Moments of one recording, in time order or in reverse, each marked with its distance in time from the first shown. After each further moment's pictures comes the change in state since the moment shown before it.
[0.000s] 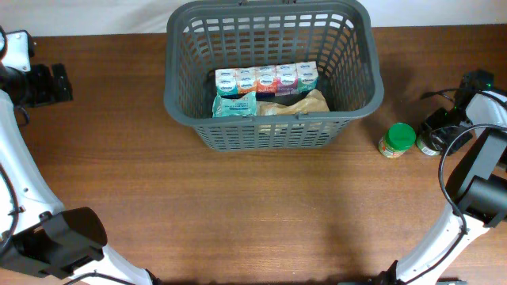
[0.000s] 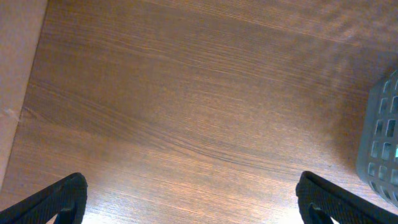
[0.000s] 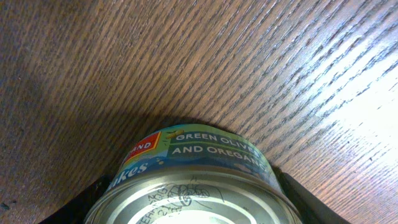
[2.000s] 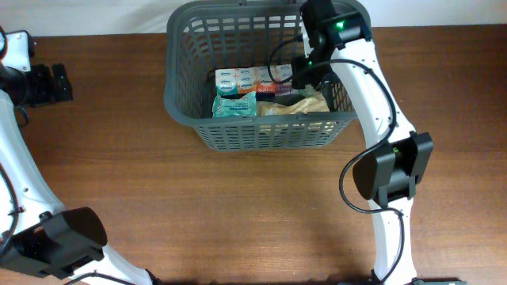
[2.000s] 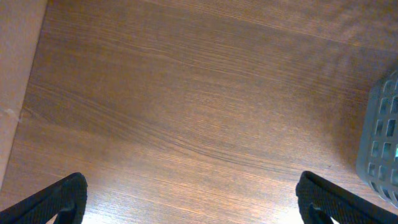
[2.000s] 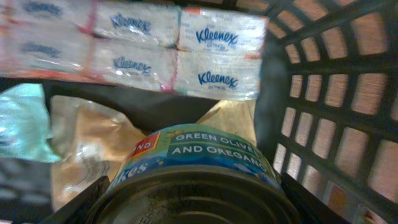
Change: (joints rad) left arm 0.000 0.000 0.000 0.000 0.000 0.000; right arm 0.755 0.140 0.770 -0.432 0.001 -0.356
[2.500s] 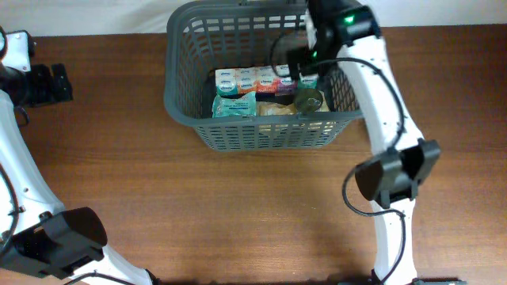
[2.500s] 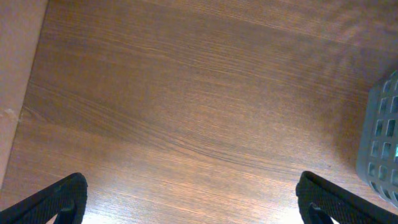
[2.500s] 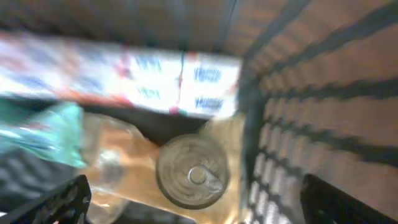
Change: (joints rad) left arm 0.000 0.000 0.000 0.000 0.000 0.000; right arm -0.016 -0.034 0.204 -0.064 0.008 -0.022
